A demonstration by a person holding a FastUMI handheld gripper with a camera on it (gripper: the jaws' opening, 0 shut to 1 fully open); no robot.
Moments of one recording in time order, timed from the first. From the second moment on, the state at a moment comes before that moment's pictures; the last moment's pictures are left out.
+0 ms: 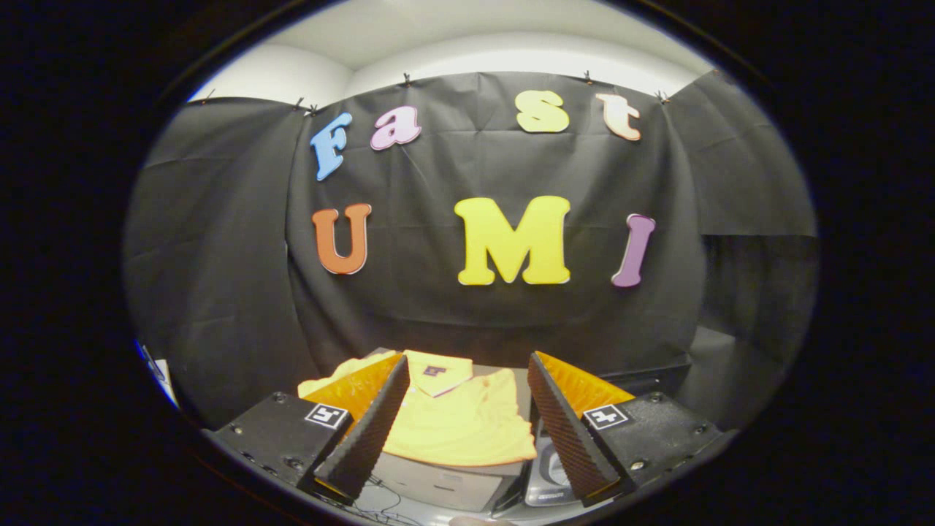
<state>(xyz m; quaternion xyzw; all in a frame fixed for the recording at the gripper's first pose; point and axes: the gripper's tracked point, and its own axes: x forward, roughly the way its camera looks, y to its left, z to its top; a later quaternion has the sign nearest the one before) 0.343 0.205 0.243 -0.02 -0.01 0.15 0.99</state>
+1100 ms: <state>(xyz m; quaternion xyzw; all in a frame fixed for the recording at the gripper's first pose) 0.498 0.324 0.081 -0.03 0.24 0.10 0.96</state>
